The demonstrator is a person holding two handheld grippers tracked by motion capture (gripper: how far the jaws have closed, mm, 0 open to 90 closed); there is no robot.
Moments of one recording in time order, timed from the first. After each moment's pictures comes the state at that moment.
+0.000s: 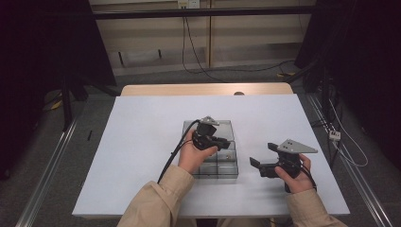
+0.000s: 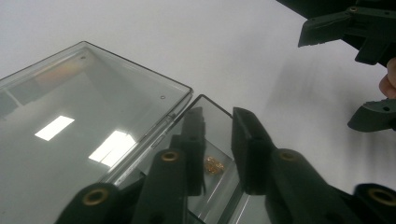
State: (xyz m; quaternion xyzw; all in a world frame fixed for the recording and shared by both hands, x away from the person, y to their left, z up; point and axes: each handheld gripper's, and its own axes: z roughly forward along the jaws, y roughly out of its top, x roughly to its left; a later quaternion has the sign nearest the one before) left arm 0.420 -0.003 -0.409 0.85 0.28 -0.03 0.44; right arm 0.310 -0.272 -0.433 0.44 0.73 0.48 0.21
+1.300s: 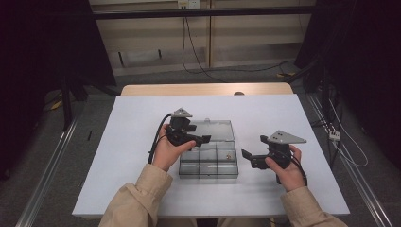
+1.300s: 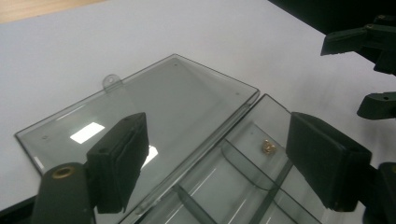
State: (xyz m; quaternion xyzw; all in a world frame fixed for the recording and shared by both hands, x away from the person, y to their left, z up) left arm 0.431 0.066 -0.387 0.83 0.33 0.03 0.46; right arm 0.335 -0.250 -0.423 0.44 0.73 0.48 0.21
